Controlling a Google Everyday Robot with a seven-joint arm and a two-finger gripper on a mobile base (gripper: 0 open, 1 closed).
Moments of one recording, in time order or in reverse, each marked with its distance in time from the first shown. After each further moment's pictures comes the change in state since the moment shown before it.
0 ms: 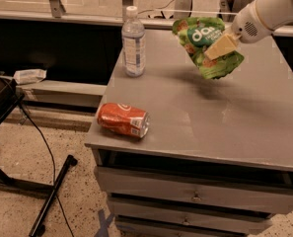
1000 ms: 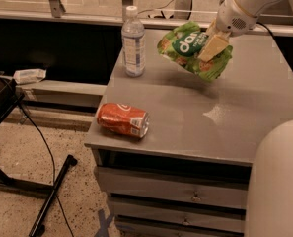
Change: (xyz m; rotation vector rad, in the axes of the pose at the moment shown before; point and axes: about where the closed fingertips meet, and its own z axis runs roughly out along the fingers) arm -0.018 0.015 0.022 -0.164 0.151 -0.381
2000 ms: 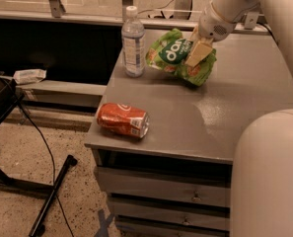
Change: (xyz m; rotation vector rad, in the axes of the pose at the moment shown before) arm -0.021 -0.002 0.040 -0.049 0.018 -0.112
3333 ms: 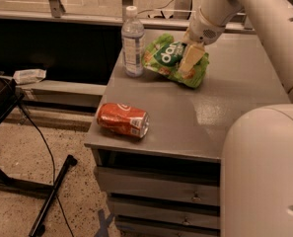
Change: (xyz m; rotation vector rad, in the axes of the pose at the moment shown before) arm -0.008 -0.004 0.026 -0.026 0.031 -0.017
